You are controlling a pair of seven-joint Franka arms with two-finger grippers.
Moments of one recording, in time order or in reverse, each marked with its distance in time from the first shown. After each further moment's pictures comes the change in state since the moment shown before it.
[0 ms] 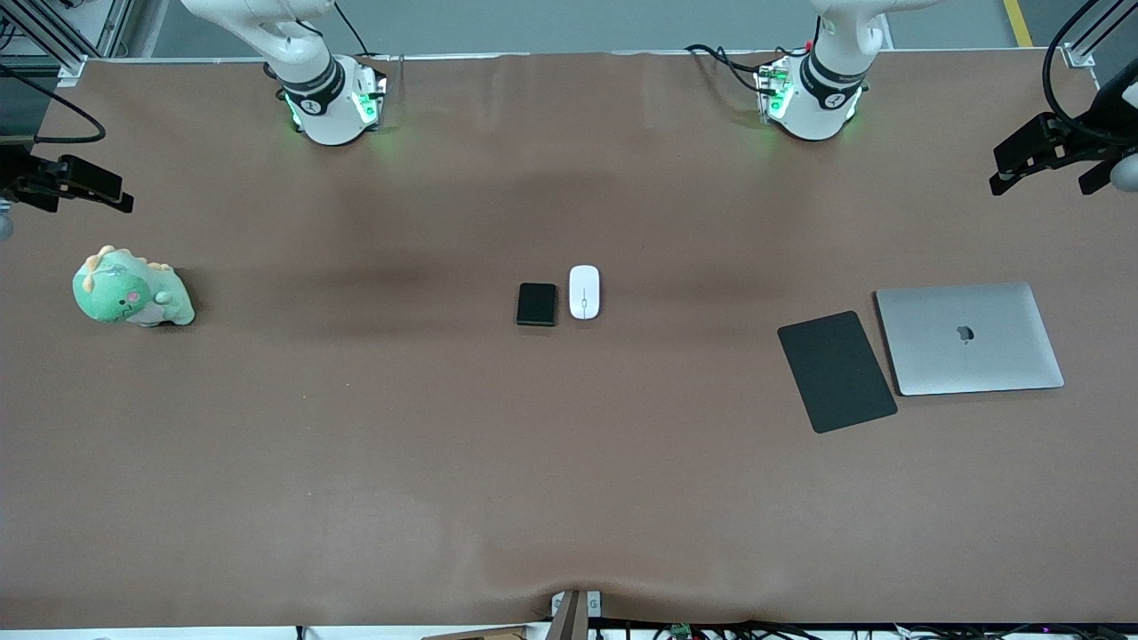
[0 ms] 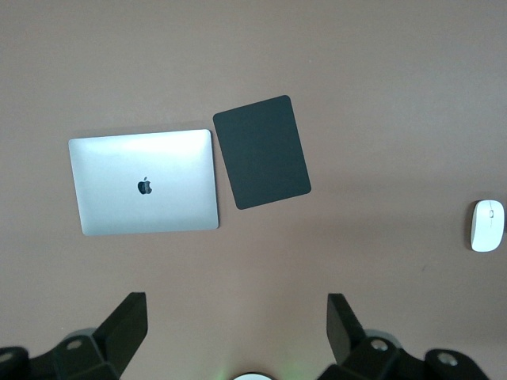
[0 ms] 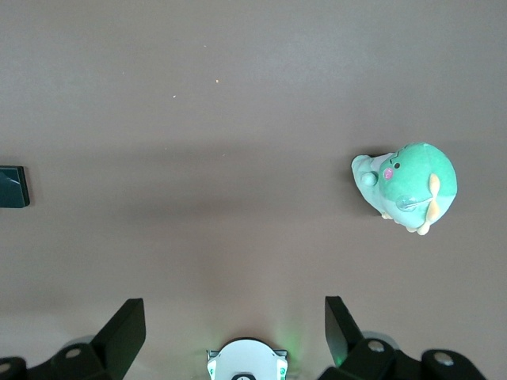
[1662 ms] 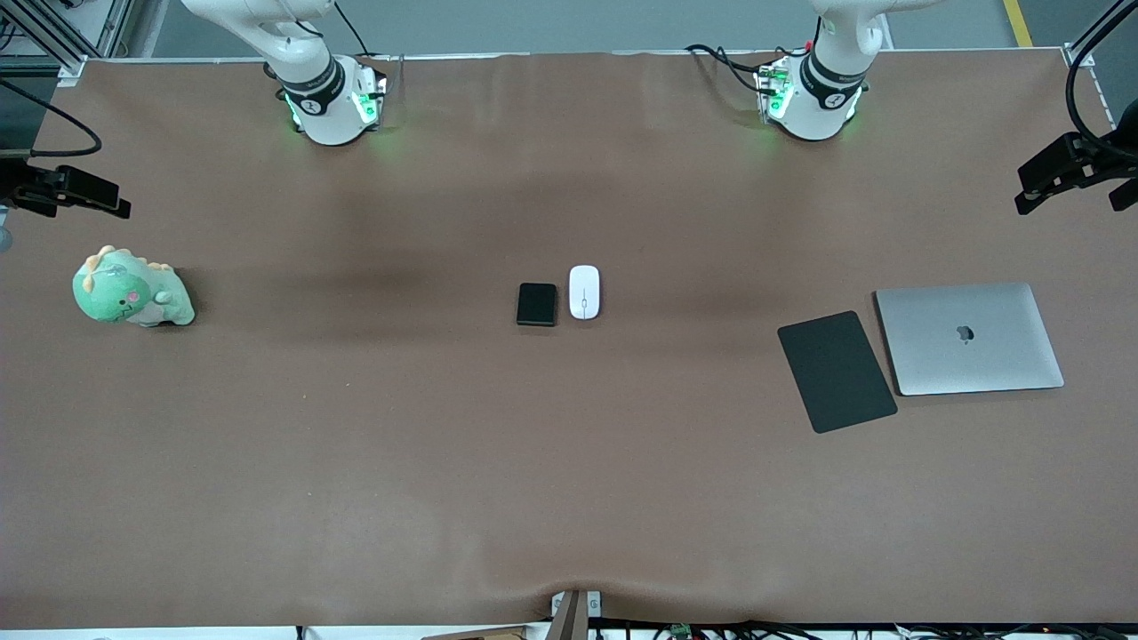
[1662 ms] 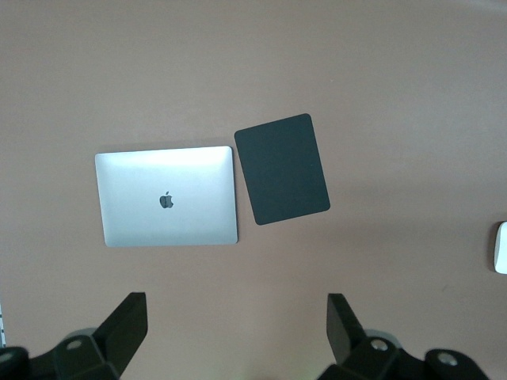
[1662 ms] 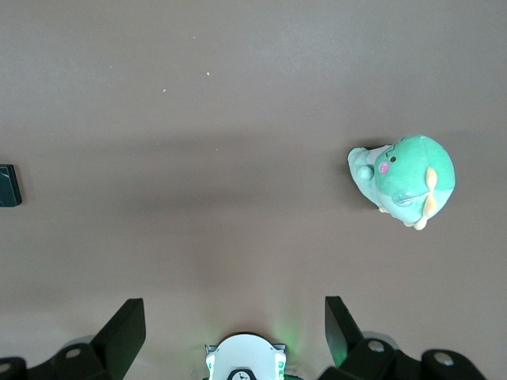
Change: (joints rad) left arm 0.002 0.065 0.001 0.088 0.056 -0.001 0.000; right arm -0.018 0.031 -0.006 0.014 0.000 -0.015 -0.007
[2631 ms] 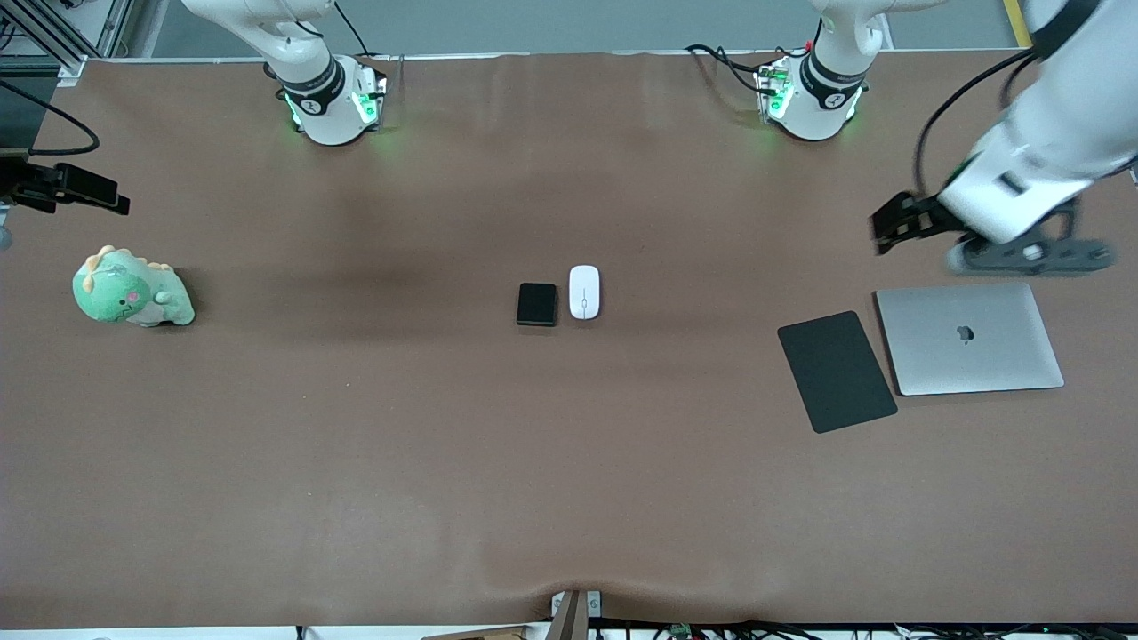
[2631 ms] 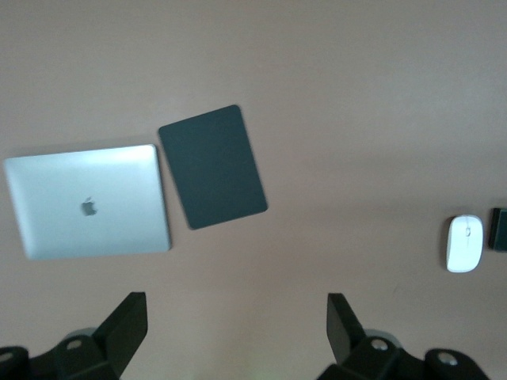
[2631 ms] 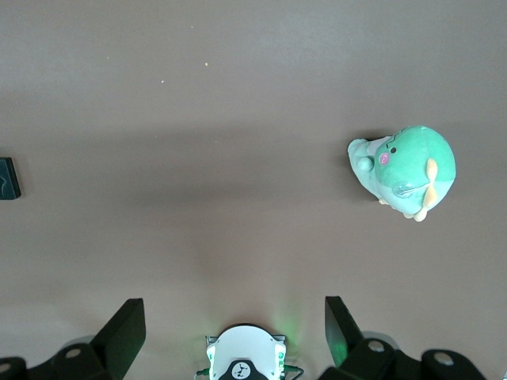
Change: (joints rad) left arm -0.047 0.107 -0.199 -0.101 0.000 0.146 -0.216; right arm -0.003 0.014 0.002 0.010 0.000 -0.027 0.000
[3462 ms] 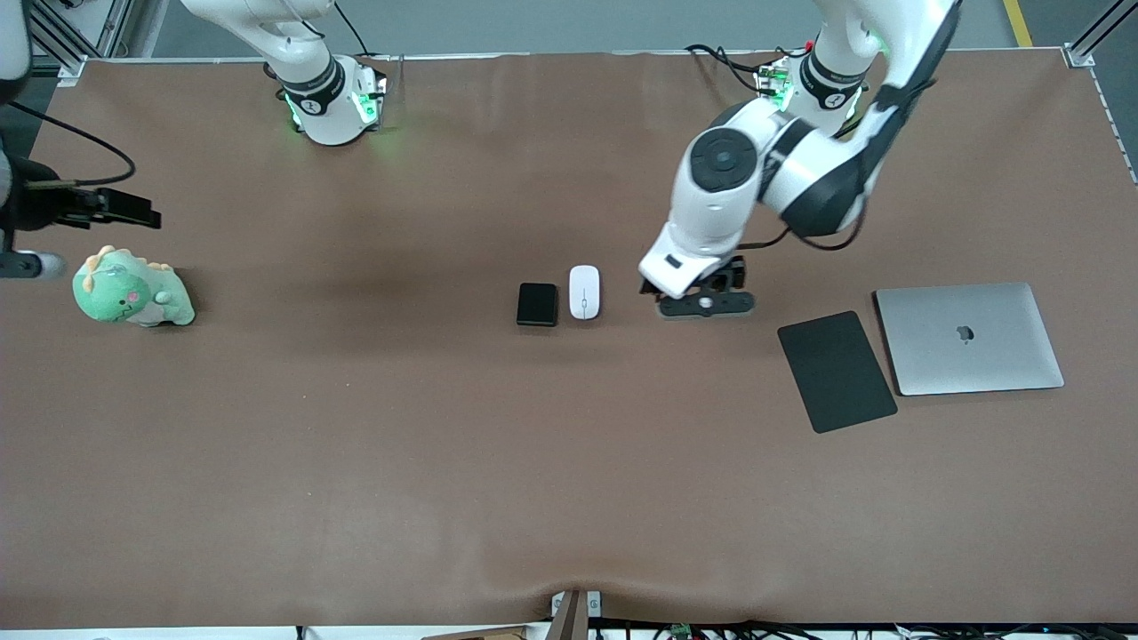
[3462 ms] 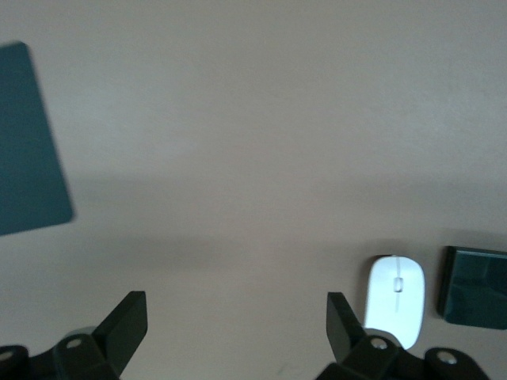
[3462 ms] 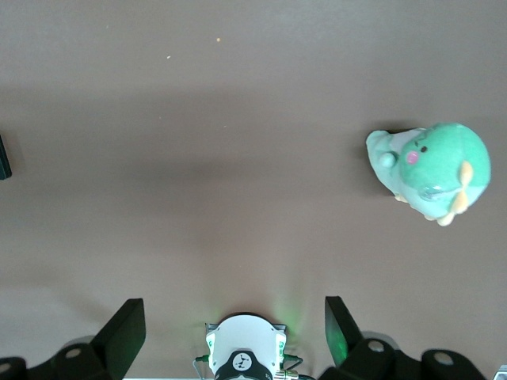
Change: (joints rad) left arm -0.275 0.256 -0.125 -0.317 0.191 0.538 -0.593; right arm 0.039 0.073 0.018 -0.002 0.002 -0.009 -0.001
